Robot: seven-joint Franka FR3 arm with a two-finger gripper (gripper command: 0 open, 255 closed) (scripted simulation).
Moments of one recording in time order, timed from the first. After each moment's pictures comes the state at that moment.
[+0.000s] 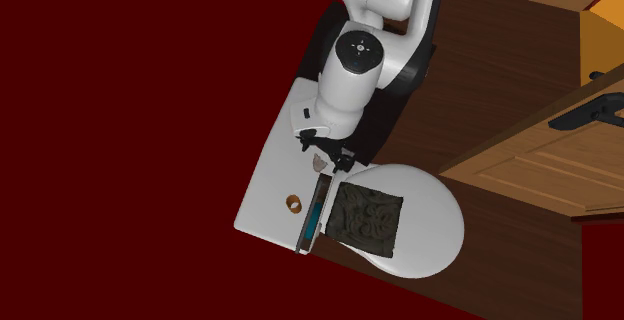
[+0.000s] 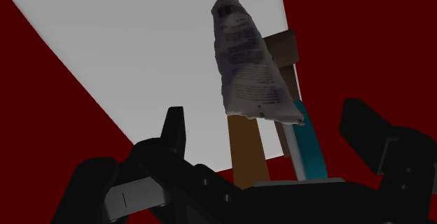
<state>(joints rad) -0.02 -0.22 0.26 -2.41 -0.03 2.41 0.36</state>
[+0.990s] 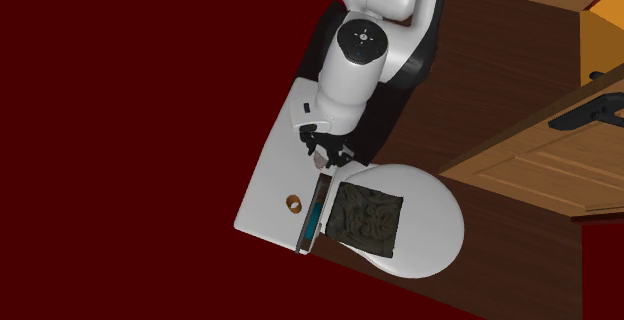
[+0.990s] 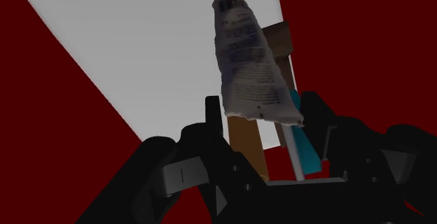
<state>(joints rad) -0.02 -0.25 0.26 -2.39 -0.02 2.36 0.35</state>
